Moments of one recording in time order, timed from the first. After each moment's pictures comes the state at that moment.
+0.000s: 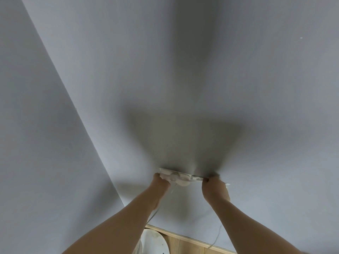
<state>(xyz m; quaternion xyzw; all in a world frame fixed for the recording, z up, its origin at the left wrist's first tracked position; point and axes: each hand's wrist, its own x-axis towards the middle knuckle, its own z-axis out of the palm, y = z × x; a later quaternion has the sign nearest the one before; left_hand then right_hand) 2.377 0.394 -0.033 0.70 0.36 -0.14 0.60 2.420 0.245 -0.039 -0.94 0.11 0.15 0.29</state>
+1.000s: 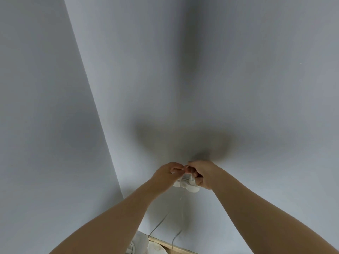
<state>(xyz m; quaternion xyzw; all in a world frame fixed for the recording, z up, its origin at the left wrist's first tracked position) 2.363 0.420 0.021 0.83 0.11 -0.06 0.54 2.424 0.297 0.048 -0.71 0.16 0.33 0.60</state>
